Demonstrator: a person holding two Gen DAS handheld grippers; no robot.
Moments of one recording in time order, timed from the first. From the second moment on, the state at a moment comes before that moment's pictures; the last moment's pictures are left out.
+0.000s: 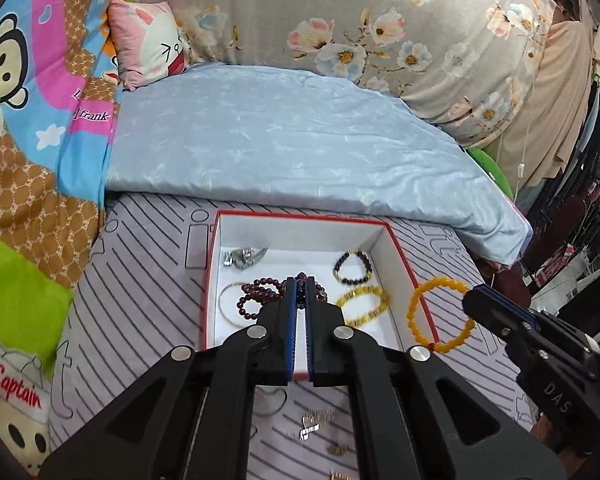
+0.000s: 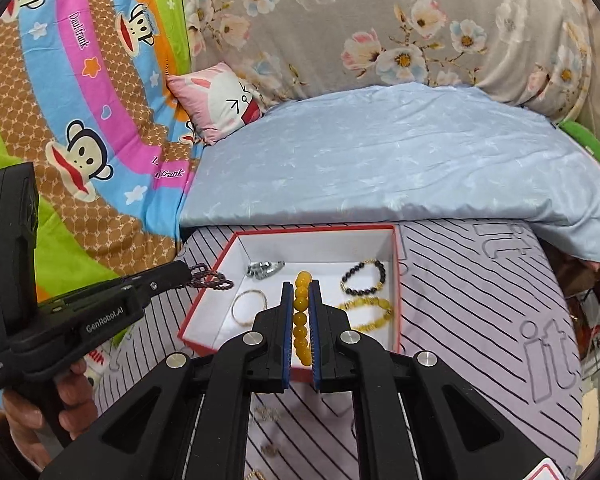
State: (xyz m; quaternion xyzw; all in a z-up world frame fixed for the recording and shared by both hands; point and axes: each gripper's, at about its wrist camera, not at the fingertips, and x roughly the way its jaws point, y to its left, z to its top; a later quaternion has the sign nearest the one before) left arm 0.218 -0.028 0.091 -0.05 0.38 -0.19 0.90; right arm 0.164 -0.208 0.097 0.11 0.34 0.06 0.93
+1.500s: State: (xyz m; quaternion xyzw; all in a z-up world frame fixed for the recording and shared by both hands) left arm 0.271 -0.054 0.025 0.02 0.41 -0.12 0.91; right arm 0.228 -0.190 0.034 0.07 0.40 0.00 0.92
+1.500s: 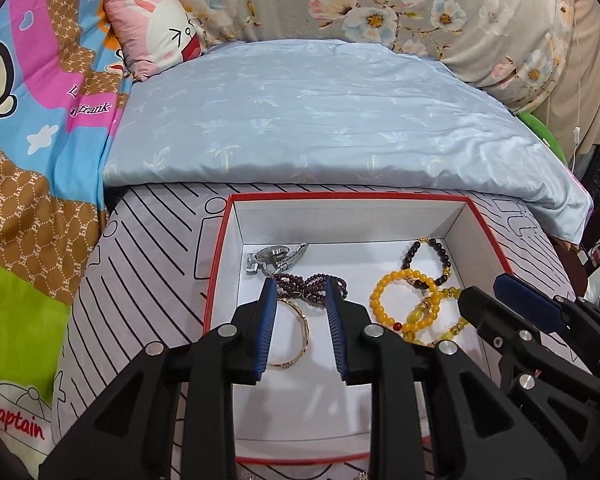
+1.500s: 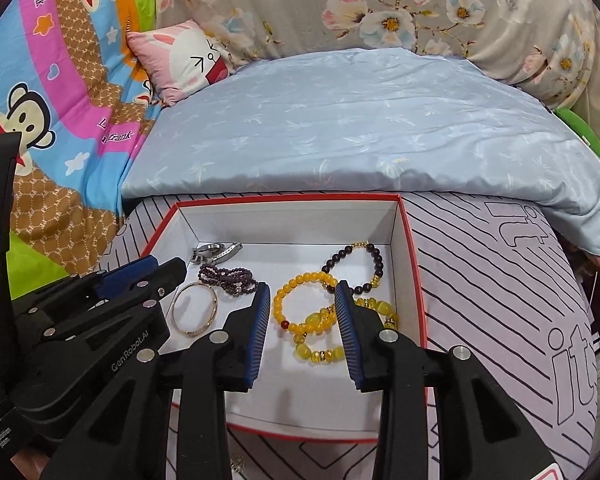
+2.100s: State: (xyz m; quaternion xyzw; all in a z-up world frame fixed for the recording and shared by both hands) left arm 0.215 -0.036 0.042 0.02 0.40 -0.12 0.91; right arm 0.157 -0.190 0.054 0.07 0.38 -0.01 0.92
